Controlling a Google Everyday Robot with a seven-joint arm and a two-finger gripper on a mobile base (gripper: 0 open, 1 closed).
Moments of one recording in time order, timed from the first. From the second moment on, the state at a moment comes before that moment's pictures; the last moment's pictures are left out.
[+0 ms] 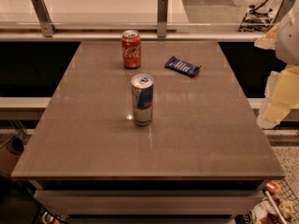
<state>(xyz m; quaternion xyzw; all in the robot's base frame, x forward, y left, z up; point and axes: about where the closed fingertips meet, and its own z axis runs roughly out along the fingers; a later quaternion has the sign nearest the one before) 0.438 -0.214 0.987 -0.60 0.78 -0.05 0.18</state>
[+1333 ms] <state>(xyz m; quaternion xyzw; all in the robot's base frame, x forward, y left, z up) 0.515 -0.233 0.978 -0.55 0.79 0.00 0.29</state>
